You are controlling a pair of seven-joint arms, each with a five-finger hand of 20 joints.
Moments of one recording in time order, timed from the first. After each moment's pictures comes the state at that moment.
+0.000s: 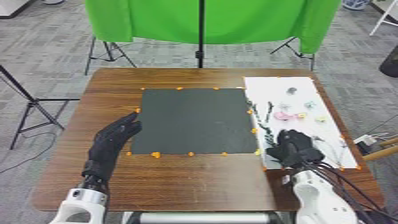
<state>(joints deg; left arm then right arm) 127.2 -77.5 -94.8 -125.1 69.9 -1.5 4.7 -114.3 -58.7 78.3 -116.4 -153.7 1.6 25.2</state>
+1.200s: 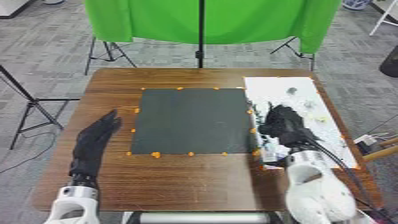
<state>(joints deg) 124.8 -71.9 -94.5 -119.5 64.0 10.2 10.1 -105.3 -60.3 73.9 -119.8 -135.2 7.5 23.8</state>
